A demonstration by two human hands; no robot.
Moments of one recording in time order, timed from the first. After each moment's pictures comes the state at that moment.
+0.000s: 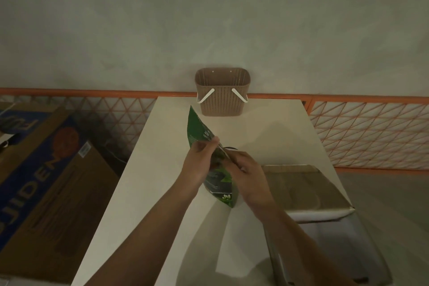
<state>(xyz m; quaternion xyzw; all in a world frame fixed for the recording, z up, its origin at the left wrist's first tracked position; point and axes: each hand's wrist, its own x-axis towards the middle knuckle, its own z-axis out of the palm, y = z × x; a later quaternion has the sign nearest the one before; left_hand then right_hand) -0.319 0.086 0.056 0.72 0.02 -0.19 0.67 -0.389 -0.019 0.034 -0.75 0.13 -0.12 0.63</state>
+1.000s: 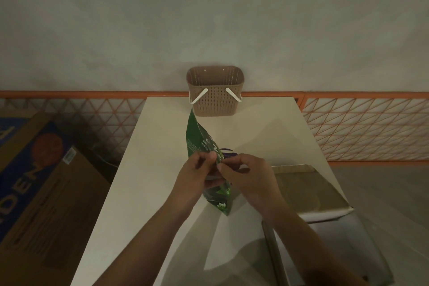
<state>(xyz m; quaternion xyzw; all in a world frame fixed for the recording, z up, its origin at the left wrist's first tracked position) -0.327 0.105 0.055 0.65 -0.03 -0.25 0.72 -0.386 -0.025 0.058 -0.78 0.16 -0.11 0.59</state>
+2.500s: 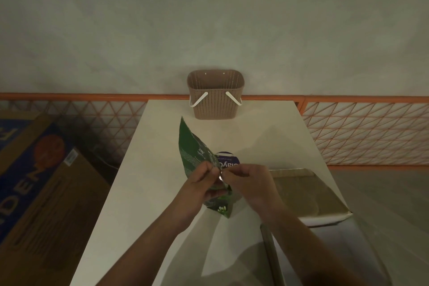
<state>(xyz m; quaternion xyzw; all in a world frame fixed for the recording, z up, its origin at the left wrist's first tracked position) -0.336 0.107 0.044 0.63 -0.09 -0.29 0.71 -0.389 -0.025 0.069 -0.75 0.22 -0.05 0.62</state>
